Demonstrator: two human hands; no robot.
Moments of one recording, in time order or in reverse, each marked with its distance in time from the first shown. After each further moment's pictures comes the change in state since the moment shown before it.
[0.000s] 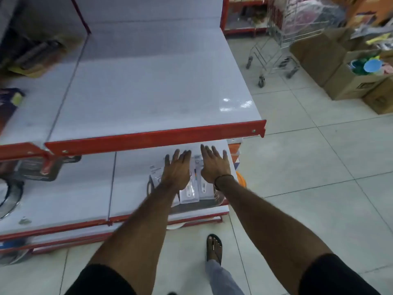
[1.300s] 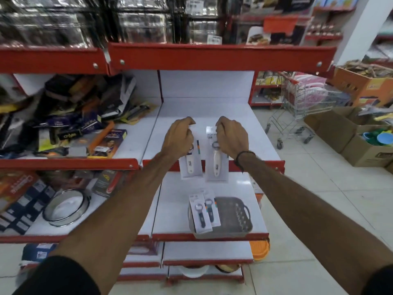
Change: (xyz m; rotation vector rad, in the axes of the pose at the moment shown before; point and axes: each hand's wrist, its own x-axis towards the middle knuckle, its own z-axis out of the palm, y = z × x) left_hand -0.104 -0.087 -0.276 -0.538 0.746 0.046; right_hand -0.083 -0.137 -0.239 0.361 0.788 -0.248
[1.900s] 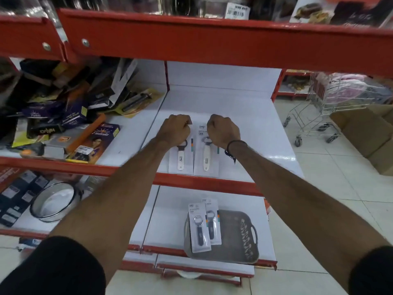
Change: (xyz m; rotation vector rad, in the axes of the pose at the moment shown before) left_hand 0.093 -0.084 0.044 0.138 -0.235 -0.220; right_hand 0.105 0.031 0.106 -0.008 -0.321 0.044
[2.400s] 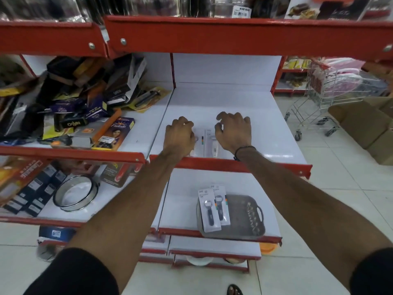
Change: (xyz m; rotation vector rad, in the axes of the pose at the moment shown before) left_hand -0.082 -0.004 0.003 0.328 0.157 0.088; right_hand -0.075 -0.013 -0.004 -0.242 0.279 -0.115
